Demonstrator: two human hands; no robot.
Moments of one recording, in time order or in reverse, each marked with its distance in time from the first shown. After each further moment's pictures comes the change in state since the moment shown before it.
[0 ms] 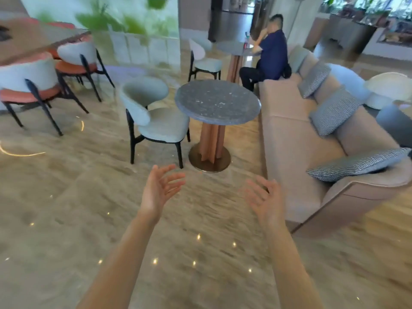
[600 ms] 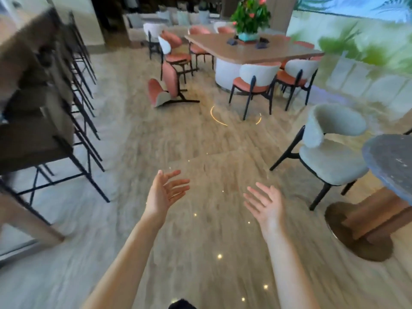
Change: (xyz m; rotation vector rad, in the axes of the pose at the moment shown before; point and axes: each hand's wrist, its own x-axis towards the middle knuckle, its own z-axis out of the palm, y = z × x) left_hand -0.237 -0.004 -0.128 -0.237 0.948 0.343; right_hand -0.086 0.120 0.143 -0.463 -0.878 0.361
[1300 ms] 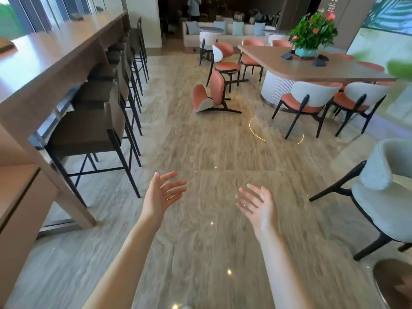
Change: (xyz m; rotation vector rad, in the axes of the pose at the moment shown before) left_hand 0.046 0.054 -0.125 -0.032 0.245 0.147; right_hand 0.040 0.051 0.174 -0.132 -0.266 0.073
